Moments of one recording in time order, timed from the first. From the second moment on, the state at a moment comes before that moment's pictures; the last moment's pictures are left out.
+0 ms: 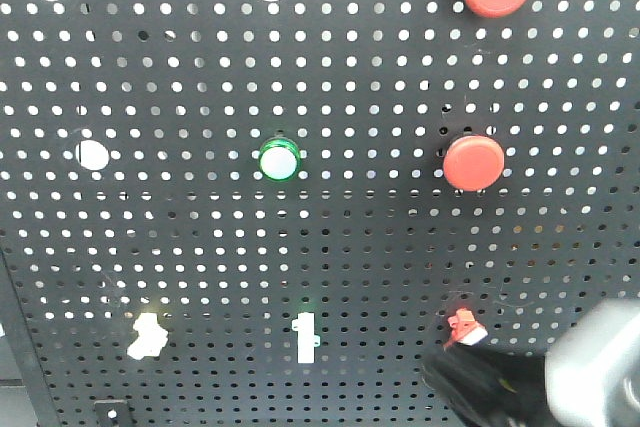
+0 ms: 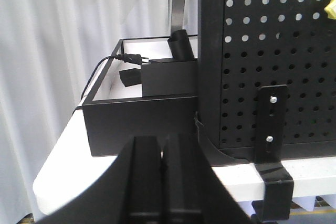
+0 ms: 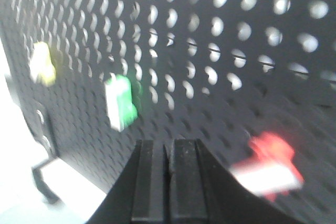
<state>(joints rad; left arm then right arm) -0.03 -0.01 0.03 -0.02 0.09 0.05 0.57 0.82 -0.48 -0.21 -0.14 0.14</state>
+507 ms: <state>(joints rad) -0.03 -0.01 0.03 -0.02 0.09 0.05 0.06 0.14 -0.05 -0.14 -0.01 0.10</state>
